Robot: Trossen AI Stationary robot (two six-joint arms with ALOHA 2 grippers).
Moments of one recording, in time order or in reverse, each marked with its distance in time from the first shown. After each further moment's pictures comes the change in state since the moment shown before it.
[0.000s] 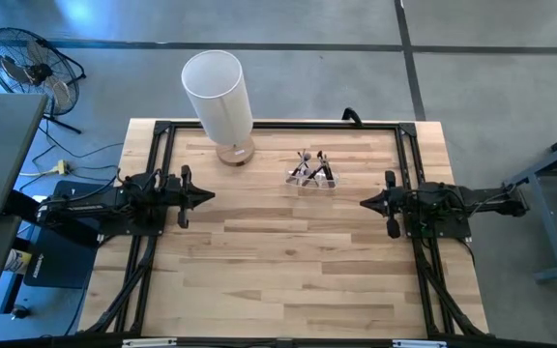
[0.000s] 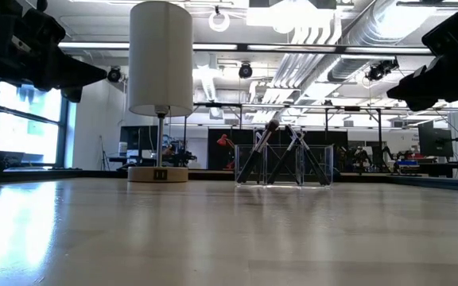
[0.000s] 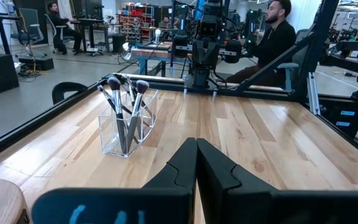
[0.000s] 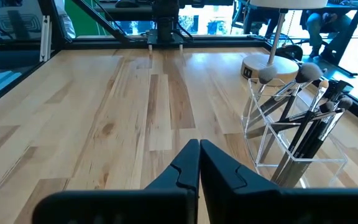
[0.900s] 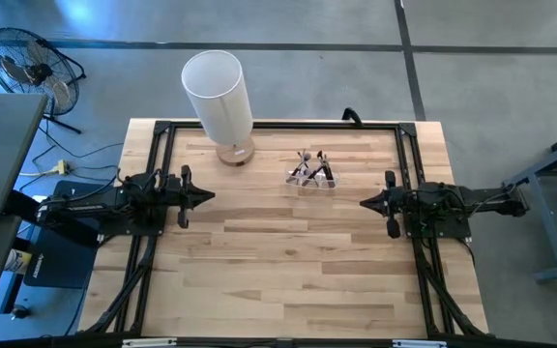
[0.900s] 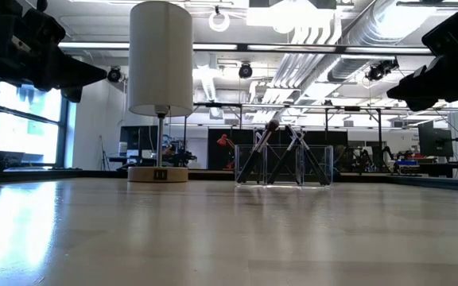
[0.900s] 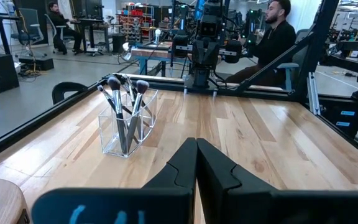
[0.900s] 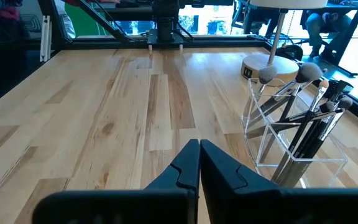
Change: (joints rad) left arm 0.000 0.000 0.000 0.000 0.000 0.000; right arm 0.000 0.000 0.000 0.000 0.000 0.000
